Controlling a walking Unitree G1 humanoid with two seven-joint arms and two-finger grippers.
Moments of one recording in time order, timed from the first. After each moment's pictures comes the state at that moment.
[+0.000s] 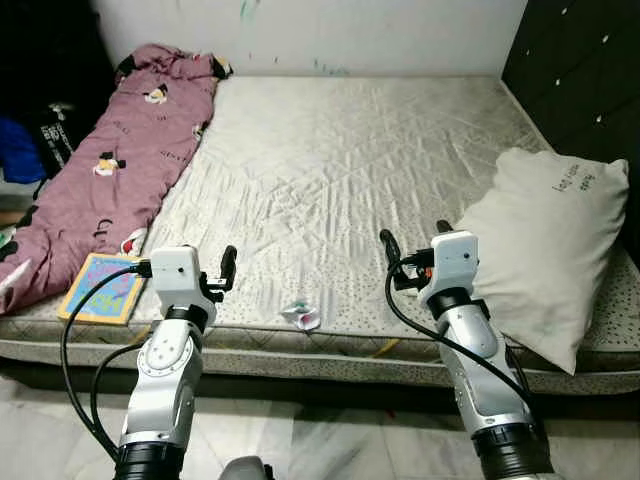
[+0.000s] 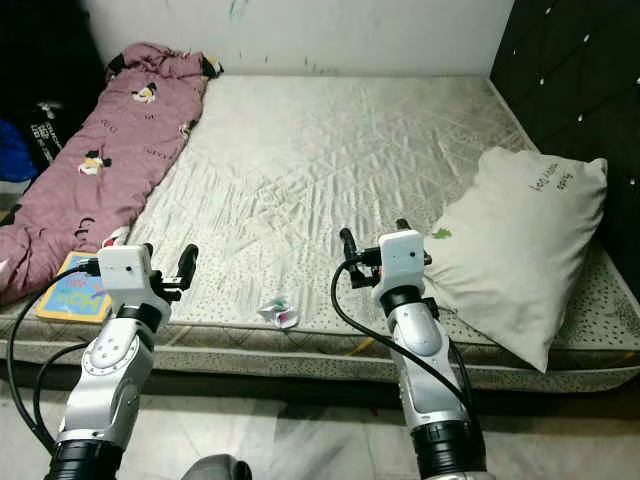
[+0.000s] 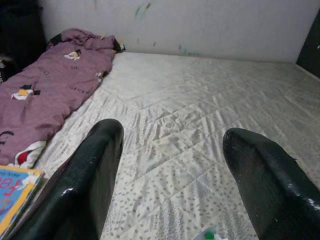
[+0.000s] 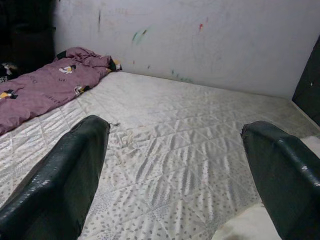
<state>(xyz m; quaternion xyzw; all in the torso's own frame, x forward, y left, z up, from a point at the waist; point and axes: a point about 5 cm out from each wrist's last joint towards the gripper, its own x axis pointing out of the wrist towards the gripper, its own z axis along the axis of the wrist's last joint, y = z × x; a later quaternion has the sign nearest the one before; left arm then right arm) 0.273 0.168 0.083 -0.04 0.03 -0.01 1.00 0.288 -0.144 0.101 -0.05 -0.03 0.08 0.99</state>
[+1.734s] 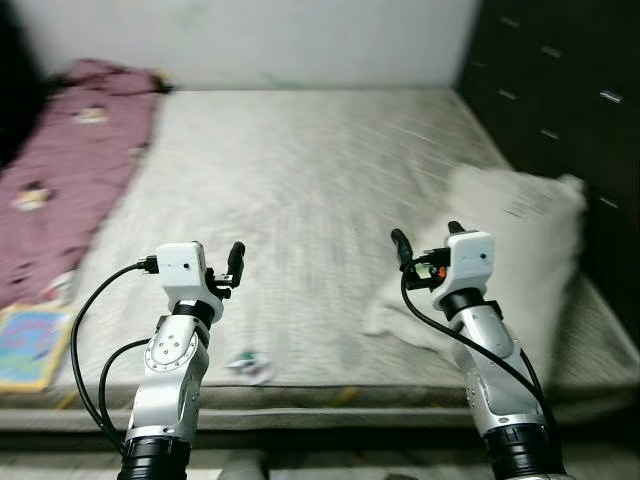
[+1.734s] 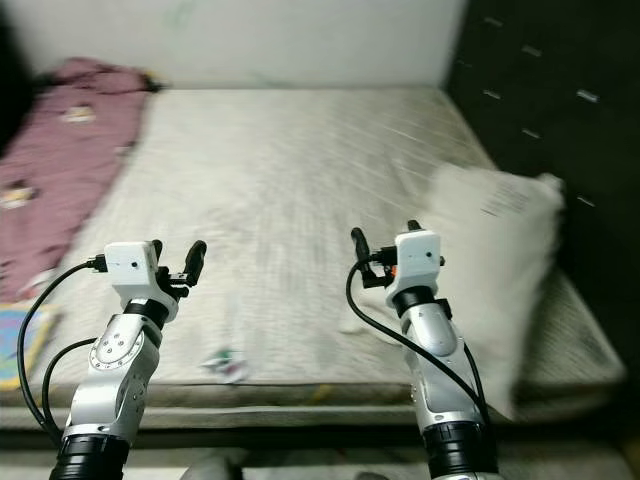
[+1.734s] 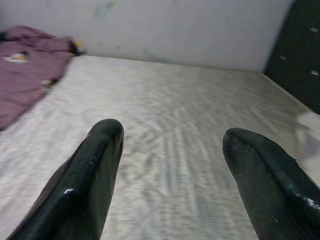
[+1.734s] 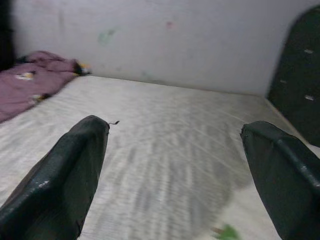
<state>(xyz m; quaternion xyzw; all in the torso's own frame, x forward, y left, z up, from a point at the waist) 0.278 0.163 0.087 -0.05 0.03 -0.03 1.00 0.288 -0.154 0.101 -0.02 -0.03 0.09 1.00</state>
